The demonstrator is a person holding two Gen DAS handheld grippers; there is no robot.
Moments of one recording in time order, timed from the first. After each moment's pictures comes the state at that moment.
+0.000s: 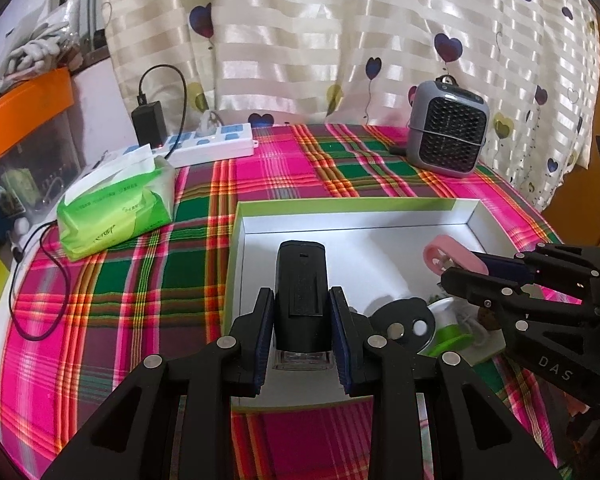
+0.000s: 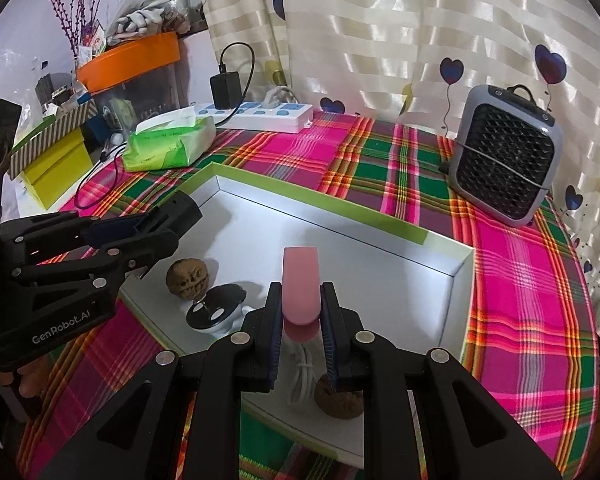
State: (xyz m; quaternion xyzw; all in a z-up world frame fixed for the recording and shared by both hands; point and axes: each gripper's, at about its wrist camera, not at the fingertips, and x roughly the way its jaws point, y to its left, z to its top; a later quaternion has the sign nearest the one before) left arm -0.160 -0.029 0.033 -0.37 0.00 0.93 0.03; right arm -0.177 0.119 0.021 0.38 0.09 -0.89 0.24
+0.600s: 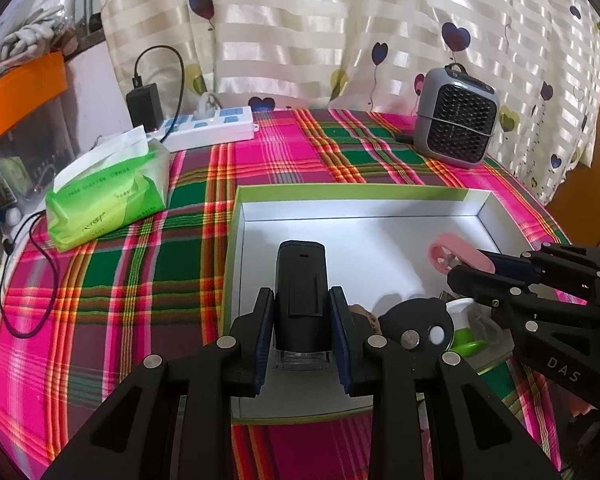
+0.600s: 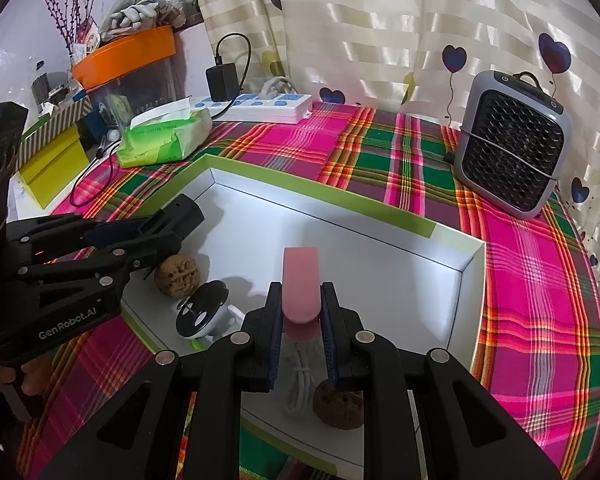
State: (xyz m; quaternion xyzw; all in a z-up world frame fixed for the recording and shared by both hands) left arm -0.172 -0.033 0.021 -0.39 -0.01 0.92 0.03; right arm -0.185 0.120 0.014 0.39 0.08 -0.88 0.25
